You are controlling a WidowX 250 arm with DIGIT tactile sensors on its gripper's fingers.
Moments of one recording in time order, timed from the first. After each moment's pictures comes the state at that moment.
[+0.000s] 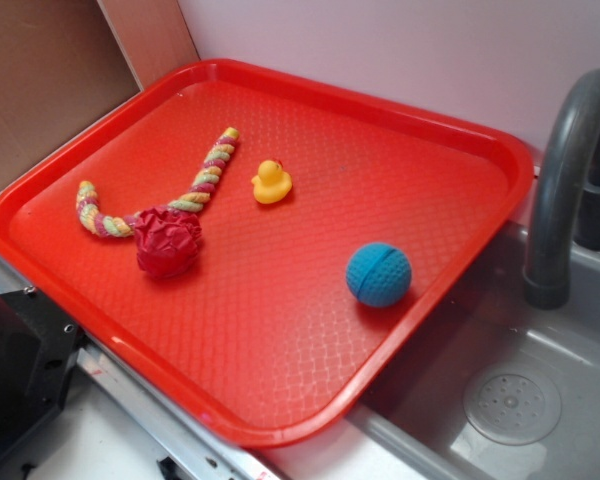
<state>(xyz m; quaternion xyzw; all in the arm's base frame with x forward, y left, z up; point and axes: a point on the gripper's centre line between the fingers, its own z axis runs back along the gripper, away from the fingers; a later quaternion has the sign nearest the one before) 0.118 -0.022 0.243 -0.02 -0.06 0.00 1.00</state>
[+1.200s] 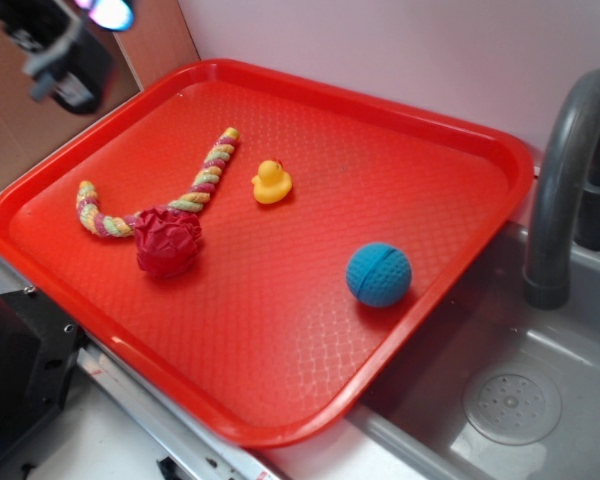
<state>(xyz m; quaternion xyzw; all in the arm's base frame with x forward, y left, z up) 0.194 -0.070 0.173 -0.05 -0.16 -0.45 0.88</state>
